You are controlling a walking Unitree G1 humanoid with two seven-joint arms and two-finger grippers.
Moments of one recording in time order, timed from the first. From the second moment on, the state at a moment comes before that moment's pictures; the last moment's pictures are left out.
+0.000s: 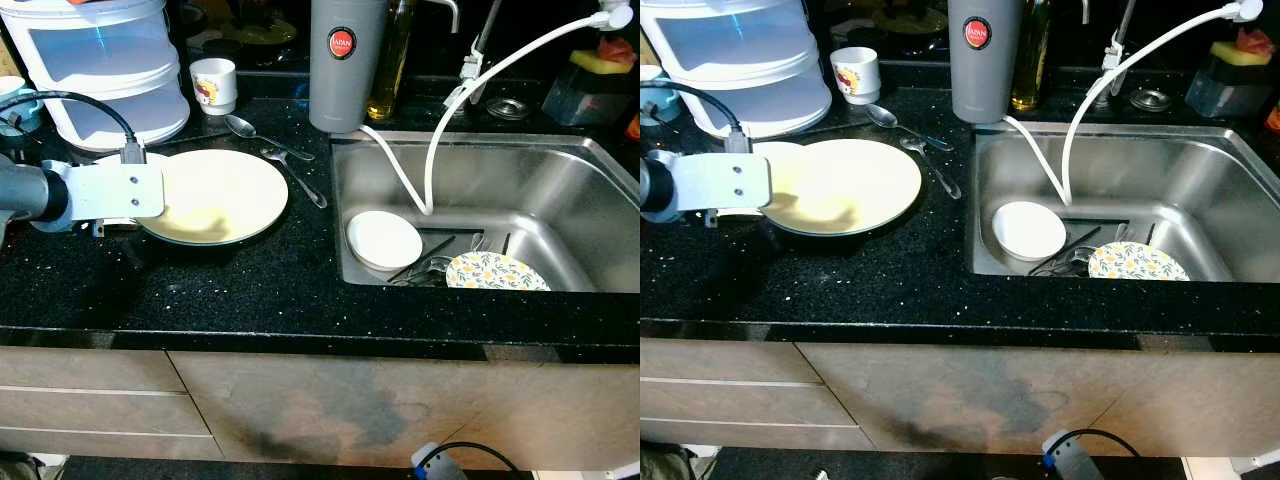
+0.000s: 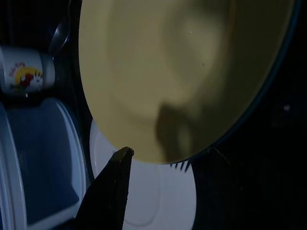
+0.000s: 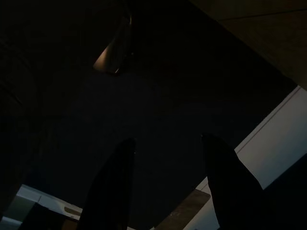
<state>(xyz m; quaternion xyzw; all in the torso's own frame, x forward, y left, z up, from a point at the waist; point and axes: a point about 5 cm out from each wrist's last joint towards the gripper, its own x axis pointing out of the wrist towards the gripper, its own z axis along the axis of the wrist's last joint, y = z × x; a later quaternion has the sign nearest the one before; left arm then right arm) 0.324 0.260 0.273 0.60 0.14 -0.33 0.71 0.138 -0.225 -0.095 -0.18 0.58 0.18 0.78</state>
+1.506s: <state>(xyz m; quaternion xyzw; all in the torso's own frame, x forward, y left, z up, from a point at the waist) 0.336 0.211 0.246 0.58 0.06 -0.40 0.71 0.154 -0.227 -0.089 -0.18 0.57 0.18 0.78</state>
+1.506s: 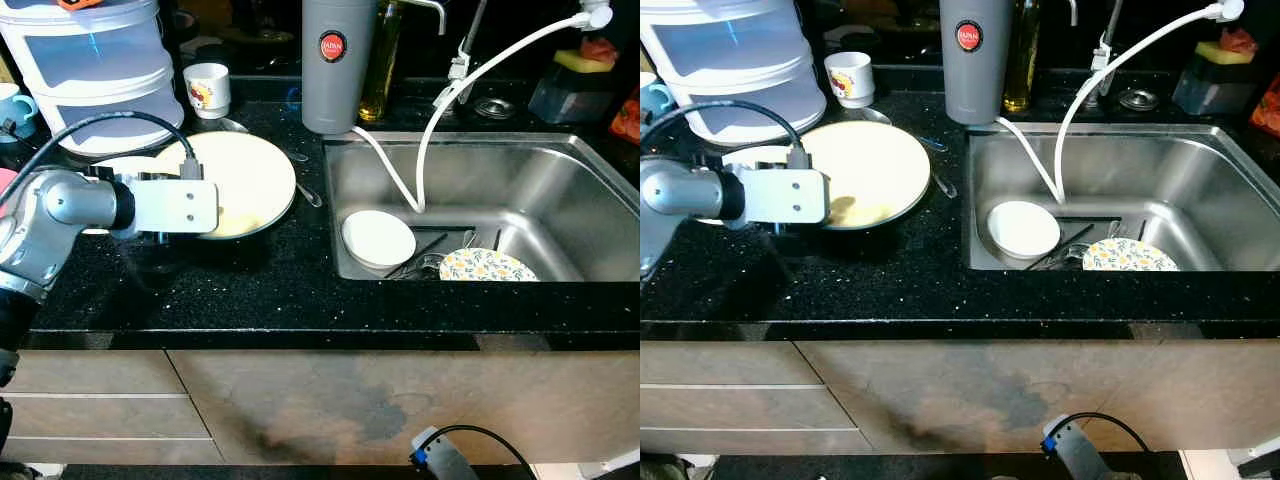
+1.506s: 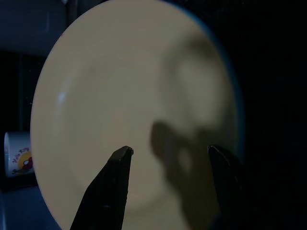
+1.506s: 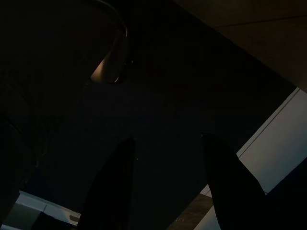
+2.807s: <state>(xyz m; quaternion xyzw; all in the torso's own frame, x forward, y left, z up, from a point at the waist) 0.306 0.169 0.230 0.44 0.03 -0.56 0.71 0.149 -0.226 -0.091 -0.18 0.57 0.17 0.78</state>
